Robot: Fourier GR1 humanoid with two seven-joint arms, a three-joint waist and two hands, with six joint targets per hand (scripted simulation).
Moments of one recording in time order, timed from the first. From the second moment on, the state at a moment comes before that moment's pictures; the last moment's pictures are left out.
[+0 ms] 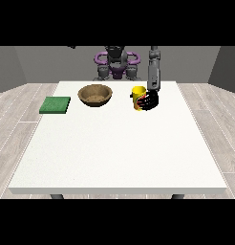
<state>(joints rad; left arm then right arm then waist) -0.56 0.24 0.26 -0.55 -0.07 0.23 -0.92 -0.30 -0.30 -0.19 -2.13 -0.38 0.07 0.36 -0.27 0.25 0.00</state>
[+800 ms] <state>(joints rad) -0.83 0.22 -0.01 -0.47 -0.50 0.71 -0.43 -0.32 -0.30 -0.20 -1.96 -0.40 0.12 0.31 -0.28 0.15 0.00</state>
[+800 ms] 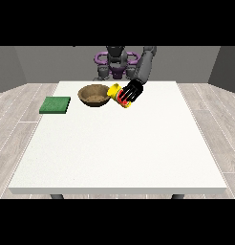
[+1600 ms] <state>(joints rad) -1.03 0.15 -0.34 -0.23 -1.02 0.86 0.06 -0.33 -0.27 -0.18 -1.80 -0.35 0.13 0.25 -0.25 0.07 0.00</state>
